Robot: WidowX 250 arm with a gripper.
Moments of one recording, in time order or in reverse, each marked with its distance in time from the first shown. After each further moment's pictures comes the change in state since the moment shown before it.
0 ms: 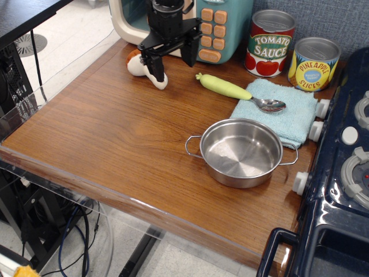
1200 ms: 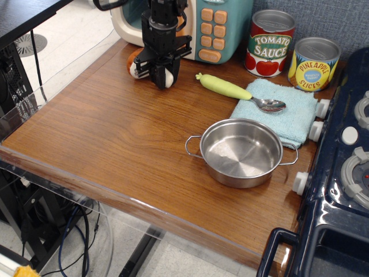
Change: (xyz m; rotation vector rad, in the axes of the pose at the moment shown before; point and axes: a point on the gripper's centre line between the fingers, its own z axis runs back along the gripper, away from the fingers) arm 0.012 0.006 -0.030 0.072 -0.011 0.032
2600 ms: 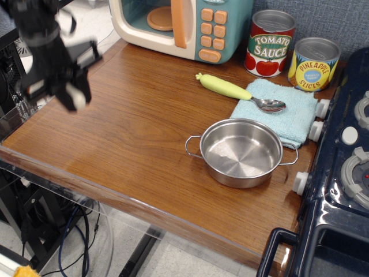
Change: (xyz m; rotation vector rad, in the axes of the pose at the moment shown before) arm -0.019 0.164 0.064 -0.118 -0.003 0.045
